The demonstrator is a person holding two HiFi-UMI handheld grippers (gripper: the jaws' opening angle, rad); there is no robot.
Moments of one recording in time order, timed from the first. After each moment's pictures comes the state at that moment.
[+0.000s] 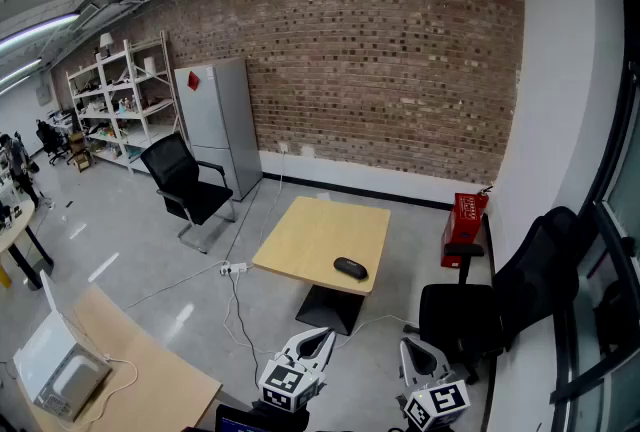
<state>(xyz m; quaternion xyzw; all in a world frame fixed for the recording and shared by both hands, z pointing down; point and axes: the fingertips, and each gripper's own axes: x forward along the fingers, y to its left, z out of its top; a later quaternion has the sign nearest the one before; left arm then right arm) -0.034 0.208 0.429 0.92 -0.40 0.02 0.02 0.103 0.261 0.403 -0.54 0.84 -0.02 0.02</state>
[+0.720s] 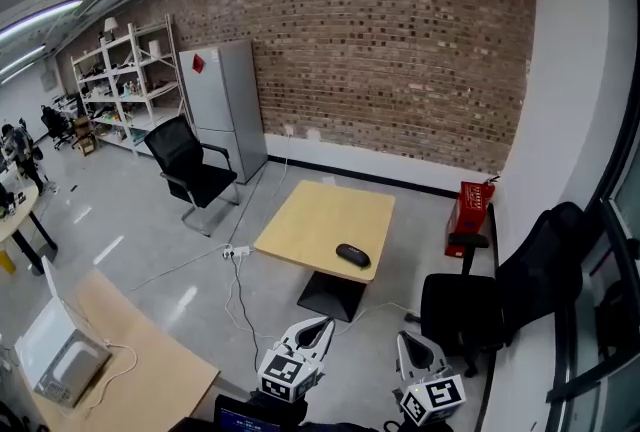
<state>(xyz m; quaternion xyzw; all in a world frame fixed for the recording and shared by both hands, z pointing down) -0.033 0.198 0.438 0.91 -0.41 0.03 0.03 0.102 0.252 0.417 -0.53 0.84 -0.04 0.01</state>
